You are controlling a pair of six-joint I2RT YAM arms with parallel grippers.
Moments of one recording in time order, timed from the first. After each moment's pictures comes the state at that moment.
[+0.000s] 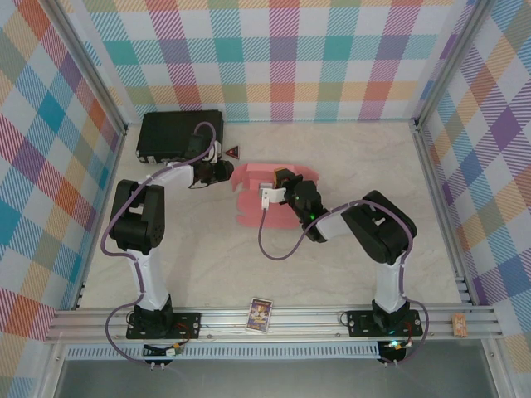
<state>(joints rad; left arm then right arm) -0.20 1.98 1.36 -0.29 0.26 -0.37 0.67 1.96 0.83 1.05 0.20 -1.38</state>
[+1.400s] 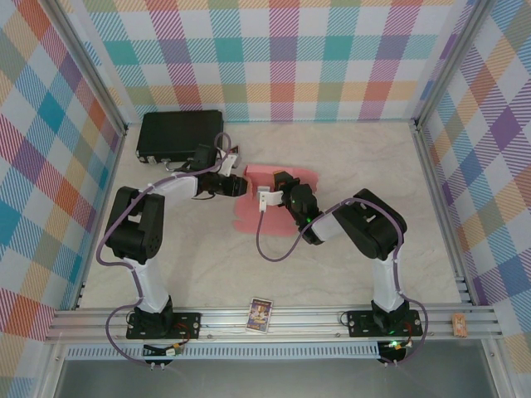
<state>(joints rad) -0.28 1.89 1.21 -0.24 0.48 -0.08 0.69 2.04 0.85 1.10 0.25 -1.43</state>
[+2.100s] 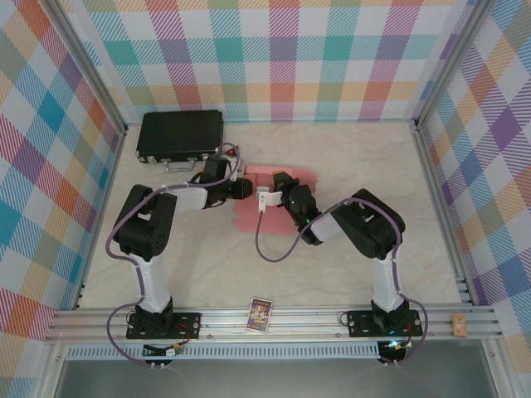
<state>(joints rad) -0.35 1.94 1.08 0.11 0.31 -0.28 0.70 2.05 0.85 1.12 0.26 -1.43</state>
